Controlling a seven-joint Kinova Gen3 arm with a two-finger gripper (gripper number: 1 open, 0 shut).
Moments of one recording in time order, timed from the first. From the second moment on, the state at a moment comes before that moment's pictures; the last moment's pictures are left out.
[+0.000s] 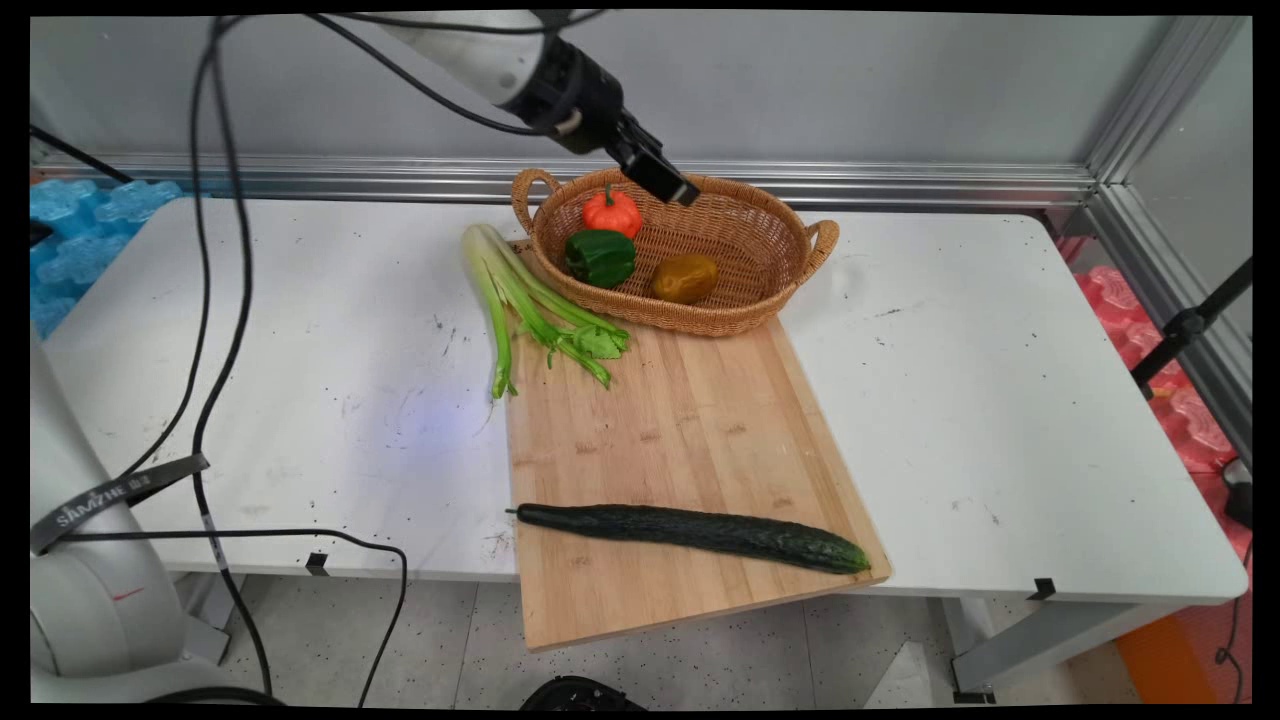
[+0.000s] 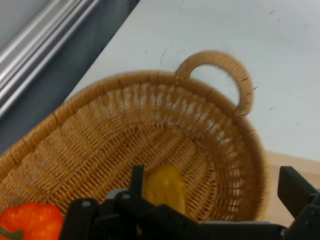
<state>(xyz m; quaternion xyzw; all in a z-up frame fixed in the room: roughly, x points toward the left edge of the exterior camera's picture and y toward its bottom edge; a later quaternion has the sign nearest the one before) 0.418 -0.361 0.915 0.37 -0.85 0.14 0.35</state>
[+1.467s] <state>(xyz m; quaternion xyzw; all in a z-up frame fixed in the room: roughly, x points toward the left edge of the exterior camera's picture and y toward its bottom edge) 0.369 -0.442 0.792 0.44 -0.86 0.08 0.24</state>
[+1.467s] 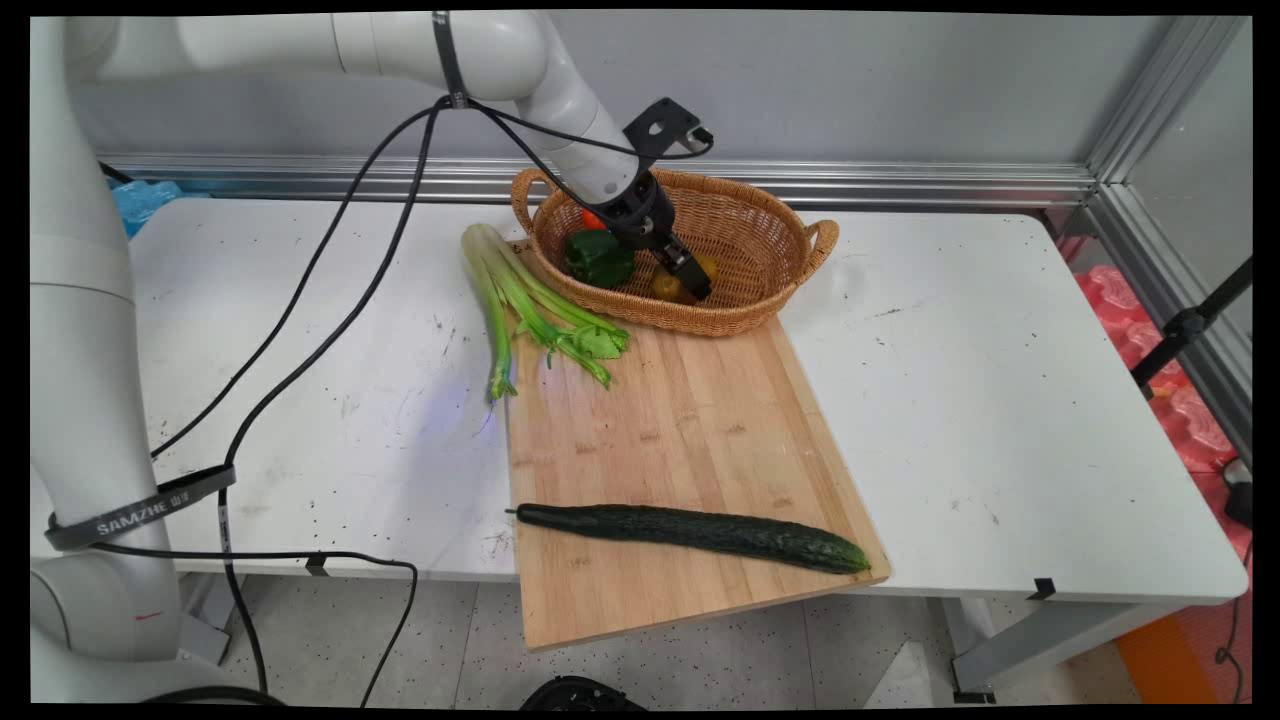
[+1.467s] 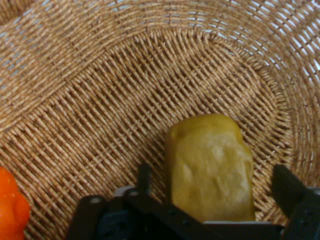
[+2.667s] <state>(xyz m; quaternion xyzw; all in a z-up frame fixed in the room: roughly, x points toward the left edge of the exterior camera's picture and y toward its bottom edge) 0.372 -0.422 0.843 0.39 -0.88 0.13 0.24</state>
